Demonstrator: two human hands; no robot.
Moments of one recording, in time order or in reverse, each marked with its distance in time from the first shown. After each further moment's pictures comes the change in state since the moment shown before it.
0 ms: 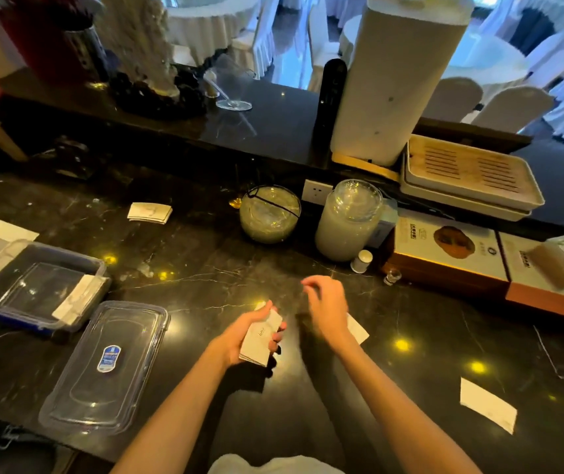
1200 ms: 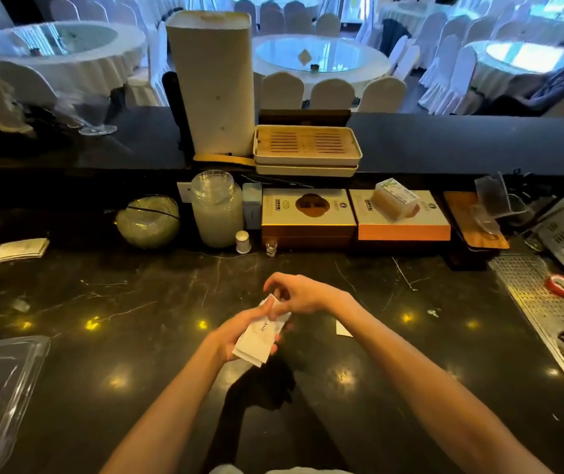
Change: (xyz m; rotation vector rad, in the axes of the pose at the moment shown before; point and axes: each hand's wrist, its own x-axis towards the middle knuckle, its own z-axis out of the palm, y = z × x) left_hand 0.076 -0.151 0.204 0.391 -0.170 -0.179; right_hand -0.088 0.122 -0.221 -0.066 -0.616 -0.040
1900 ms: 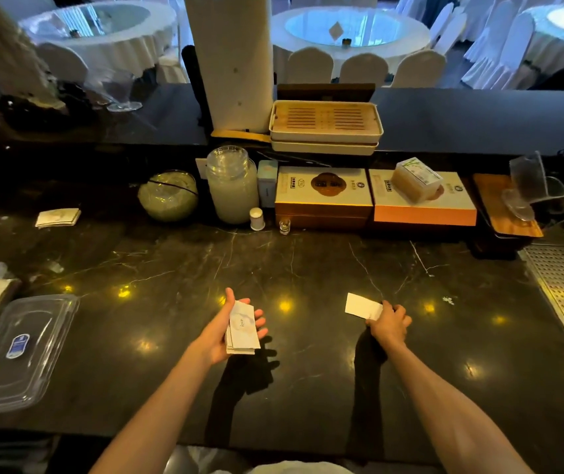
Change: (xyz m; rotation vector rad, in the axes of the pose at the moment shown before) left_hand -0.022 -0.061 -0.039 -0.338 0.429 0.191; right_hand -0.084 0.171 0.074 0.147 0.572 0.856
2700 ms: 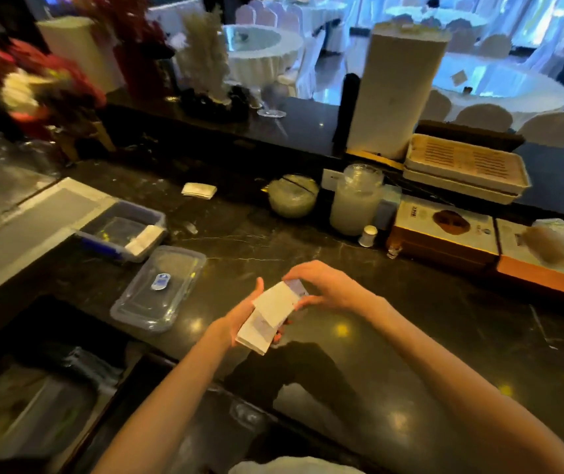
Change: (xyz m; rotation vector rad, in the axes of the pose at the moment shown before) left_hand -0.166 0.062 -0.120 0.070 -0.176 -0.021; right_hand -0.219 -0.288 0.062 -0.403 -0.470 -1.480
